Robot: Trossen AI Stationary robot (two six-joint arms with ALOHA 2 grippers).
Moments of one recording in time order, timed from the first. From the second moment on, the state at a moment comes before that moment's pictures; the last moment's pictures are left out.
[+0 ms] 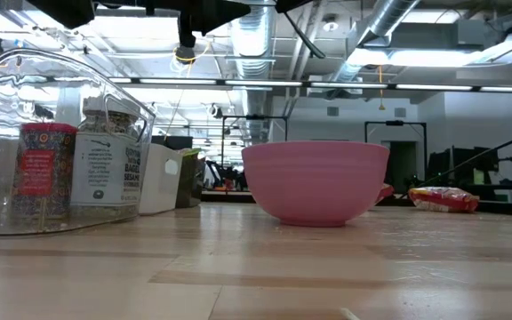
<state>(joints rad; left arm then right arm) -0.21 1.45 0.68 1.01 -0.60 -0.04 0.42 1.79 1.47 -0.48 1.34 0.25</state>
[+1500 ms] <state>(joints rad) -0.21 1.43 0.68 0.91 -0.69 0.24 0.47 1.78 1.45 -0.61 1.30 0.32</state>
